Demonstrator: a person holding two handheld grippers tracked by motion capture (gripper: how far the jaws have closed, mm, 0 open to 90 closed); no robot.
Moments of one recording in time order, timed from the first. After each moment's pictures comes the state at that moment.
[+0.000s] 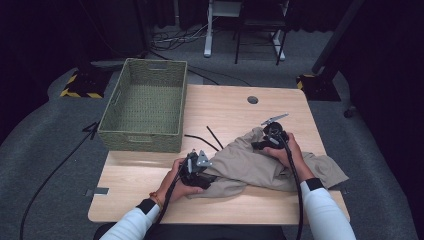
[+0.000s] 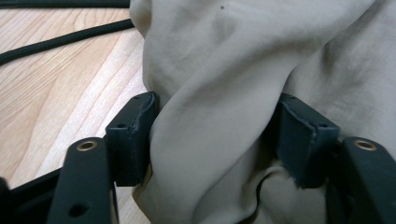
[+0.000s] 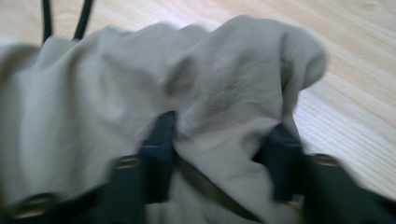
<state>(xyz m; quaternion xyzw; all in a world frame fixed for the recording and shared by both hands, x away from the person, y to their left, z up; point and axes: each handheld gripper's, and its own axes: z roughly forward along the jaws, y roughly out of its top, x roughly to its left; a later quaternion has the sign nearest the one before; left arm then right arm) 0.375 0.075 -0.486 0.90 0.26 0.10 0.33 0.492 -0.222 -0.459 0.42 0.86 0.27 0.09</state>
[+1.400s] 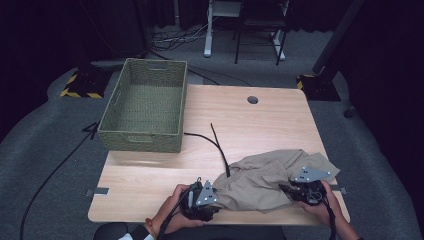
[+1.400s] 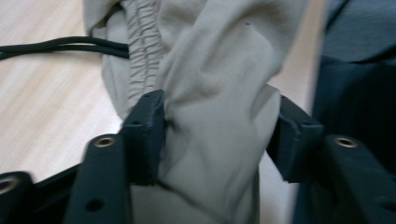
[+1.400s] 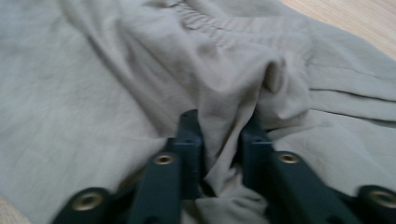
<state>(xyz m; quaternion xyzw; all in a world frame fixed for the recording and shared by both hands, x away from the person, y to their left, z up) 0.277 0.074 -0.467 0.91 0.16 0.09 0.37 0.324 -0.305 -0.477 0.31 0.87 0.34 0.16</state>
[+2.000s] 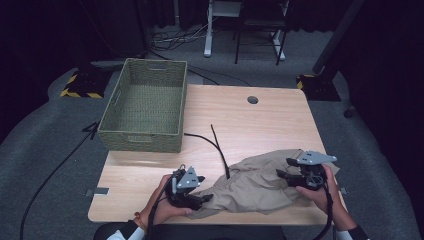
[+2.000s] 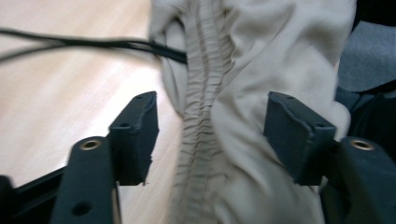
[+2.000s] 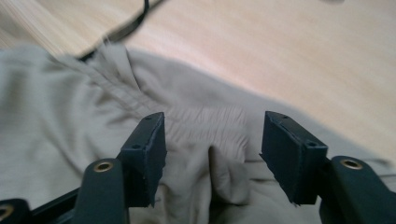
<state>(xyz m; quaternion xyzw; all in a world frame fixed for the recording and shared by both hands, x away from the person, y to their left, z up) 0.309 0.100 -0.463 0.88 0.21 0.06 0.41 0.351 -0.292 -0.437 0.35 0.84 0.37 0.19</state>
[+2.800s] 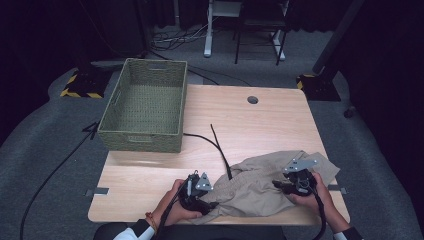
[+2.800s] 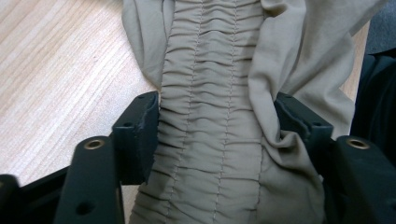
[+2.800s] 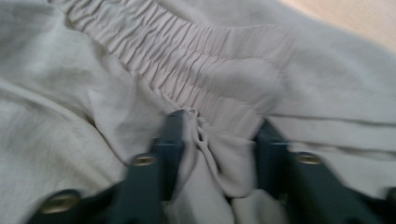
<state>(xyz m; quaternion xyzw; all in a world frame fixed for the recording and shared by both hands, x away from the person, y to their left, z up) 0.313 0.076 -0.487 0.92 0.22 0.04 0.33 0.352 -0.286 -0.478 0.34 0.88 0.29 0.14</state>
